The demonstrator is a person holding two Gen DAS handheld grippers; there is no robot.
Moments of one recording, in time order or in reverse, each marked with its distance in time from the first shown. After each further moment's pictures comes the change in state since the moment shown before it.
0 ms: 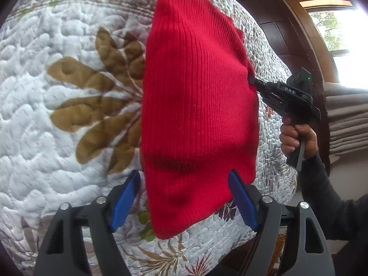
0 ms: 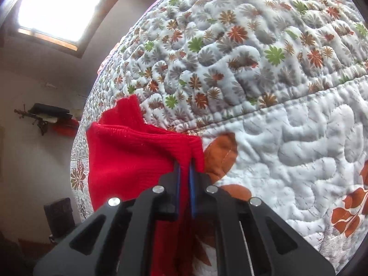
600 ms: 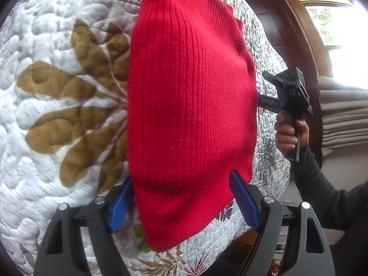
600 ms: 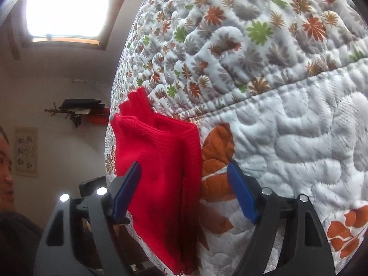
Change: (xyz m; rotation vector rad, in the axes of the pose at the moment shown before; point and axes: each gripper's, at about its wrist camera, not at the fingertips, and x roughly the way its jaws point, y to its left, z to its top) left arm 0.020 -0.003 0.018 0.037 0.075 -0.043; right arm -0.018 -0.059 0.012 0.055 0.158 0.258
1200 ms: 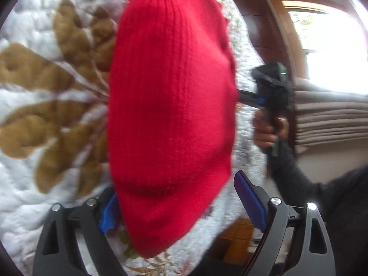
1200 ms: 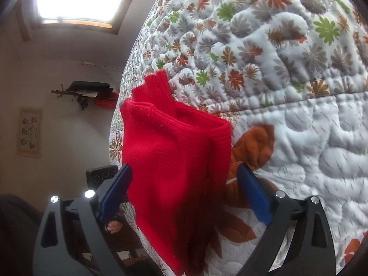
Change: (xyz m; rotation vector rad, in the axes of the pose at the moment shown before) left arm 0.016 0.018 -0.002 0.009 0.022 -0.272; right arm 0.015 0.013 0.013 -0.086 0.070 0.046
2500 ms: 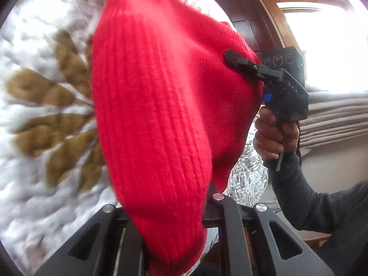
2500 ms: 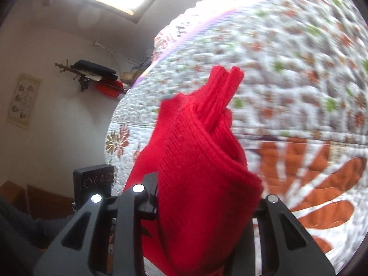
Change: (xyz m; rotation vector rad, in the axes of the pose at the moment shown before) left arm -0.026 -0.041 -0.015 0.044 -0.089 0.124; right arm 0.036 0.128 -0.016 -0.231 -0.038 -0.071
